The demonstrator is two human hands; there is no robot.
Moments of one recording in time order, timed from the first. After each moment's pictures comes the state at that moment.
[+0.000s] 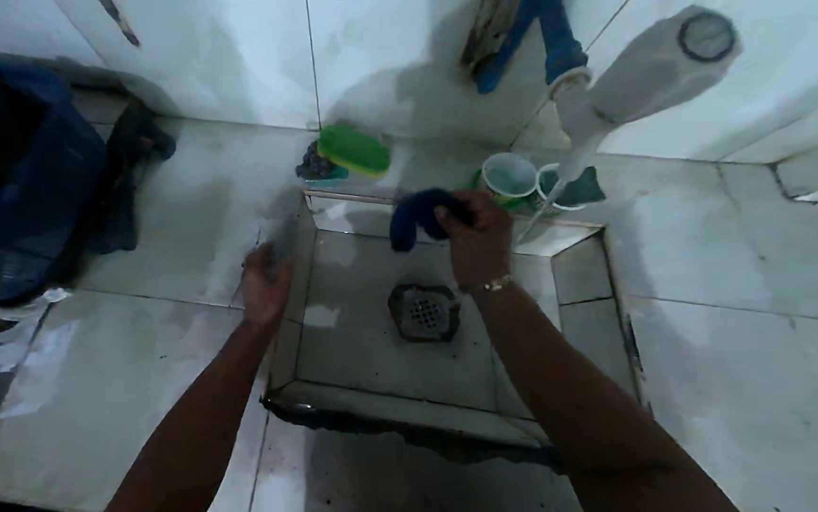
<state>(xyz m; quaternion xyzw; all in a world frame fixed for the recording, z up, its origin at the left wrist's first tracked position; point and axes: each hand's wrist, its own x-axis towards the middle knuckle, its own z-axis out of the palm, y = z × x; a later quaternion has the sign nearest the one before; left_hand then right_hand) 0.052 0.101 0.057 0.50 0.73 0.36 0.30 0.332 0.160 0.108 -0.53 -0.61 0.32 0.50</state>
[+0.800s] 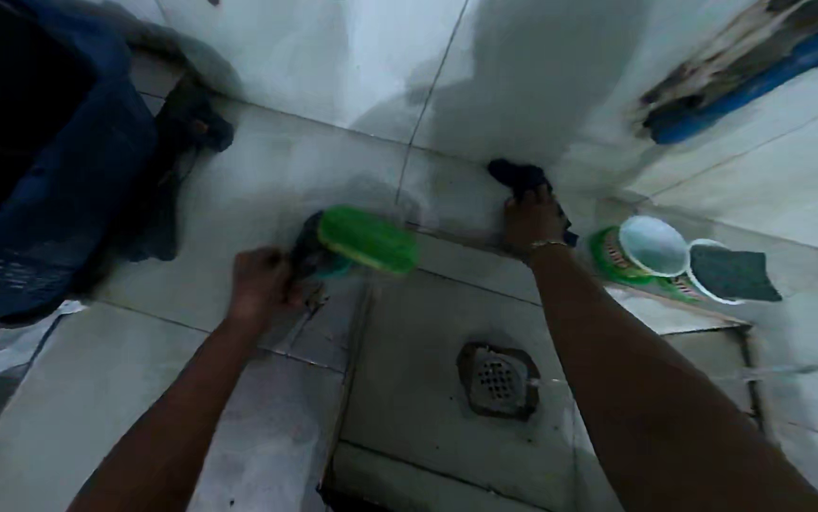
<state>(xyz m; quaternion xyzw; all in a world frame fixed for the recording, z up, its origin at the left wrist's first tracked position) -0.061 0.163 0.072 0.31 0.74 0.37 0.46 0.293 0.351 0.026 -0.73 -0.66 0.15 0.06</state>
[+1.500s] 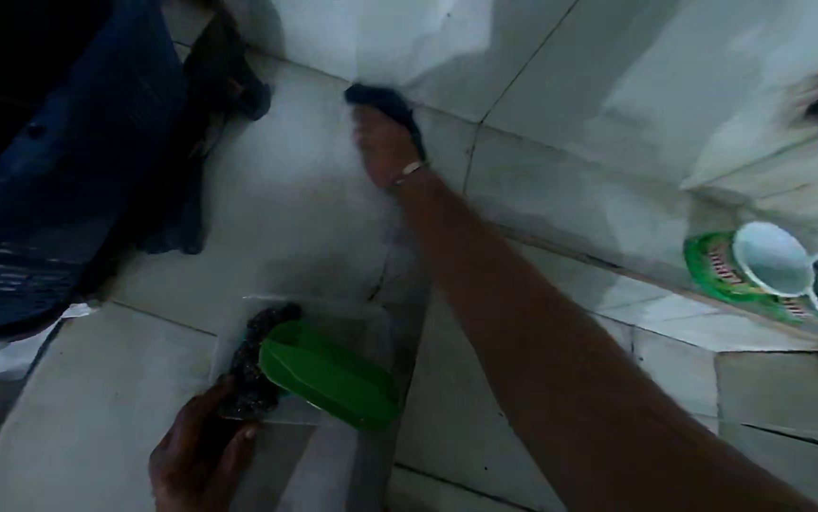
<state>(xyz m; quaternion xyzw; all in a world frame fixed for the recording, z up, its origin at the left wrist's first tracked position) -0.131 -0.023 -0.012 0.53 0.62 0.53 0.23 0.005 0.376 0.019 -0.44 -0.88 0.14 0.10</state>
